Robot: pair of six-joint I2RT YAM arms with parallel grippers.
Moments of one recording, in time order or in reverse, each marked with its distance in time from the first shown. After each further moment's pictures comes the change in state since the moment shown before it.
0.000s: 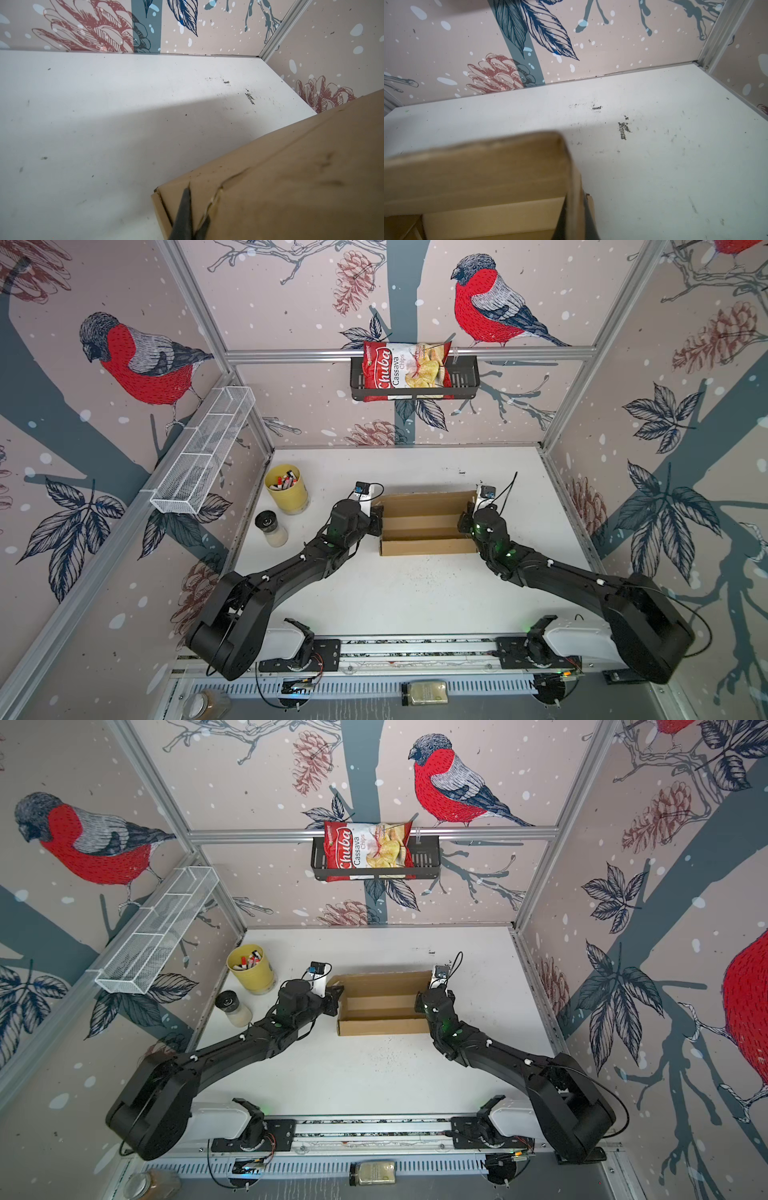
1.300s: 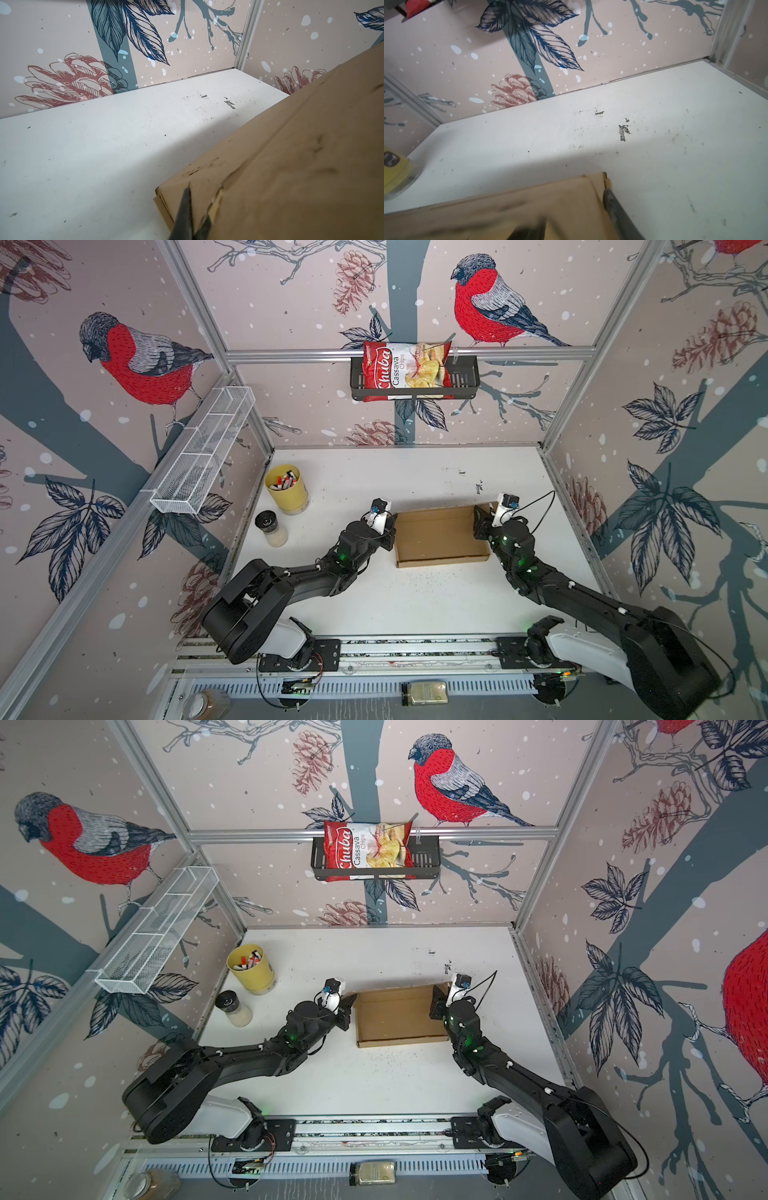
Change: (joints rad) left arm -0.163 0.075 -0.192 0.457 -0.111 0.176; right arm -0.148 -0.214 -0.209 0.110 -0.255 -0.005
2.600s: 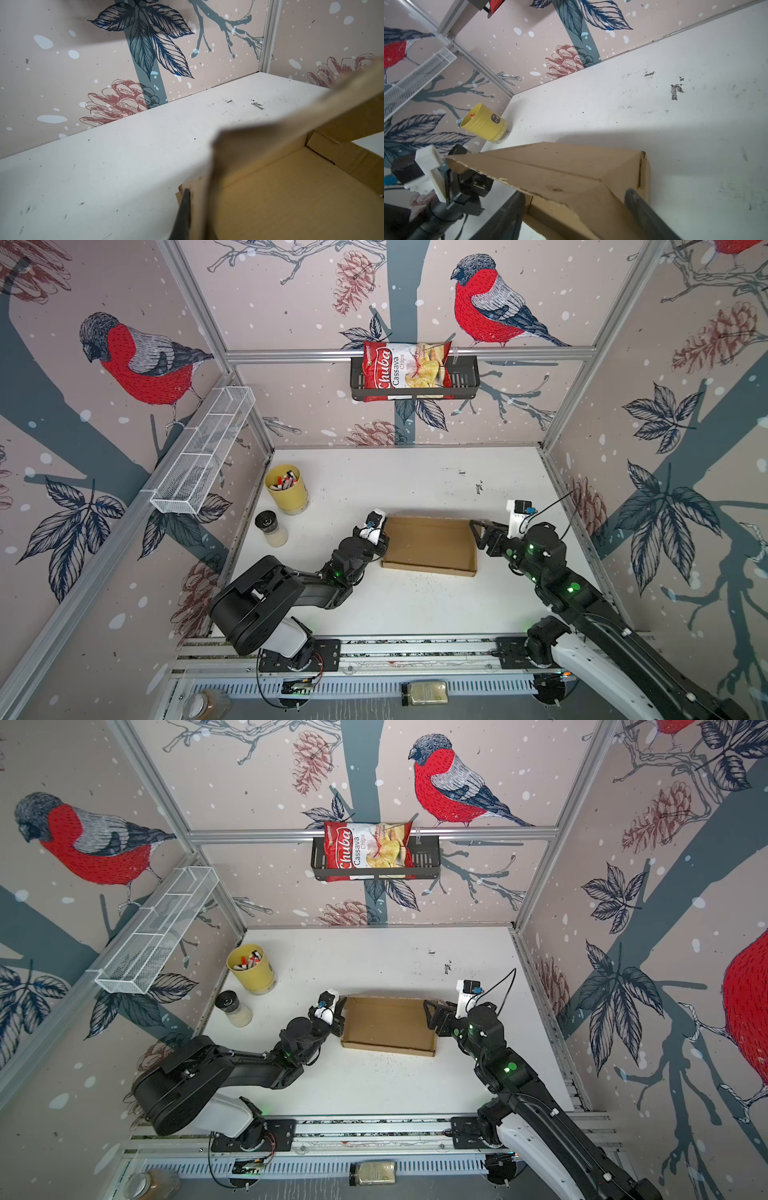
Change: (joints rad) left arm -0.021 0.056 -0.164 0.330 -0.179 0.191; right arm -0.005 -0.419 0.177 -0.678 -0.286 0.217
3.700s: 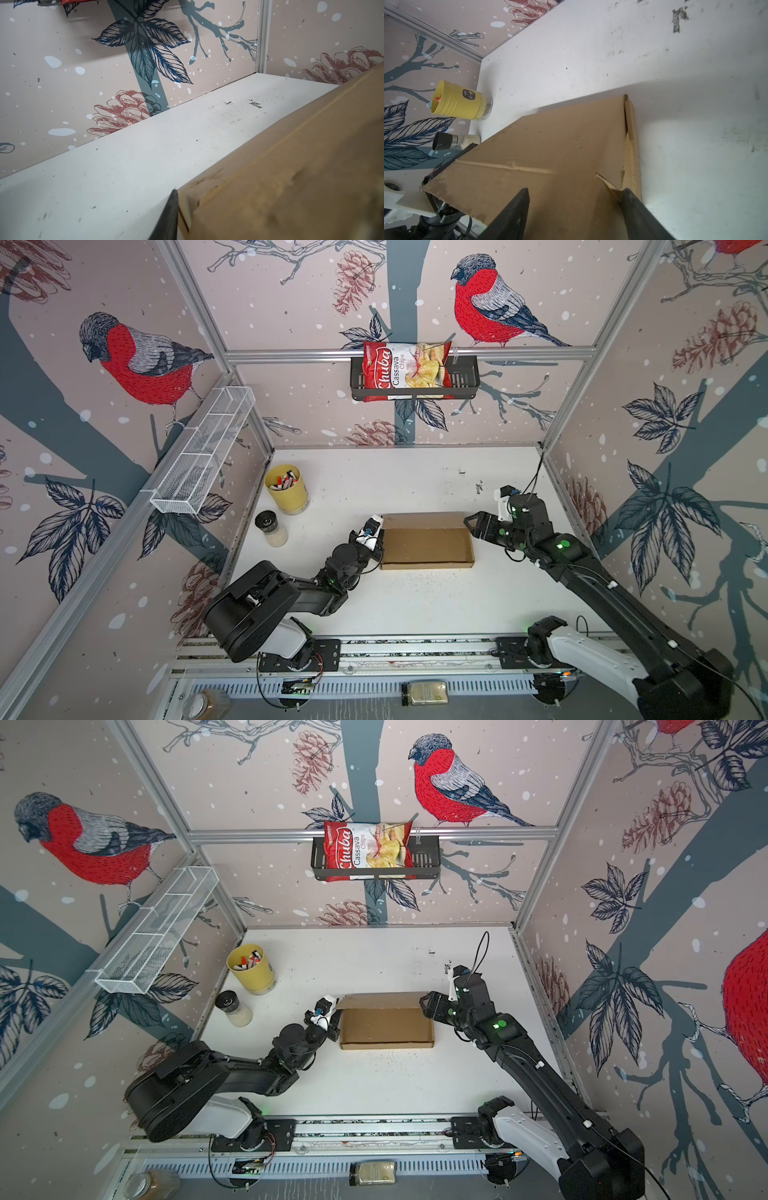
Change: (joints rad) left arm -0.001 -0.061 -0.065 0.036 0.026 0.071; right arm -0.058 0.324 0.263 -0.303 -0.174 0.072
